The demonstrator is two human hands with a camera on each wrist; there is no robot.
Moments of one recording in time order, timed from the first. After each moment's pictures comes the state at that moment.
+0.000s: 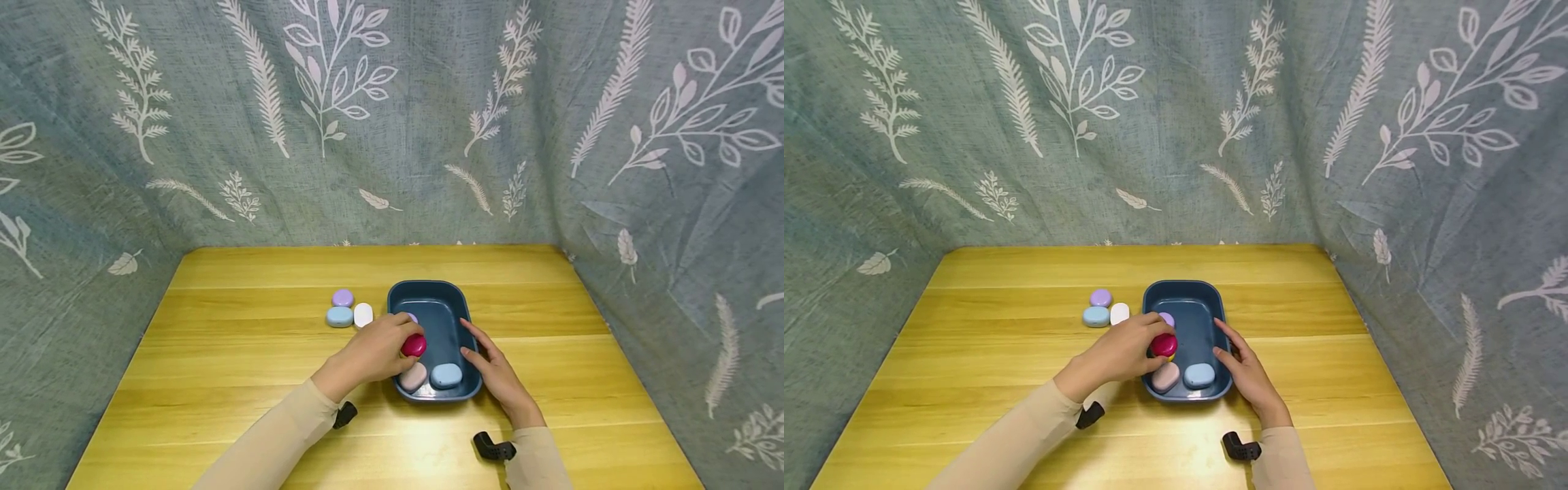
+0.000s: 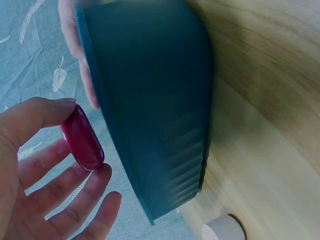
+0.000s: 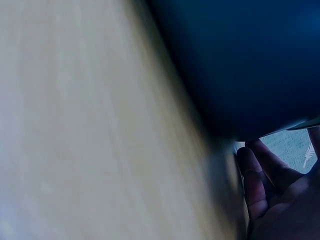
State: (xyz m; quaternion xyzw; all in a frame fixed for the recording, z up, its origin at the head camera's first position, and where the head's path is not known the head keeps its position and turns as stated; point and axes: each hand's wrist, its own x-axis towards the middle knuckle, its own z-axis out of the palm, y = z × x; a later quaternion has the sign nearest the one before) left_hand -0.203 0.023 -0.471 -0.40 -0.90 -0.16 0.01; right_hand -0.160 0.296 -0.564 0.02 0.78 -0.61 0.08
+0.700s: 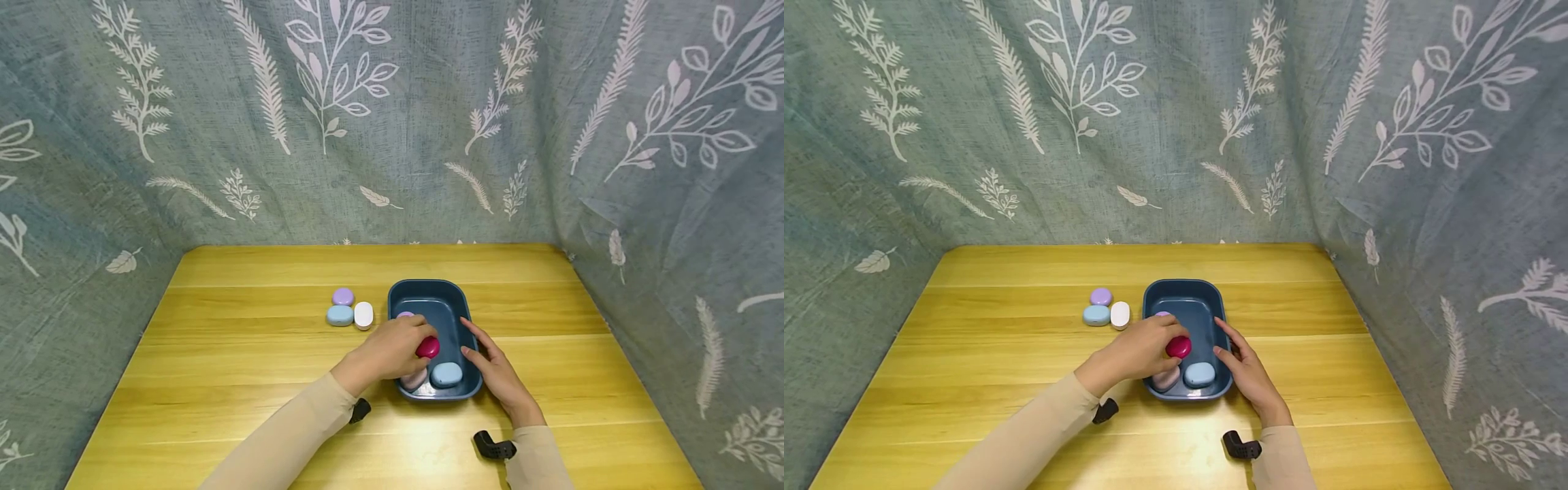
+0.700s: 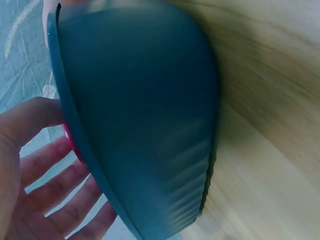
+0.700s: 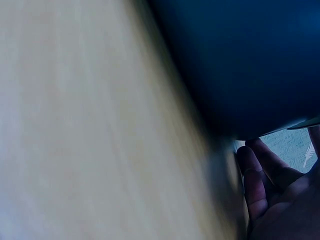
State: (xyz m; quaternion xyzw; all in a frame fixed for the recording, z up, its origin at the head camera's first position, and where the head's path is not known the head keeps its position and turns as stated) left_hand -0.206 0.050 -0.482 -0.43 -0.90 -0.13 0.00; right_hand -0.159 0.298 -0.566 0.01 0.78 -0.62 0.08
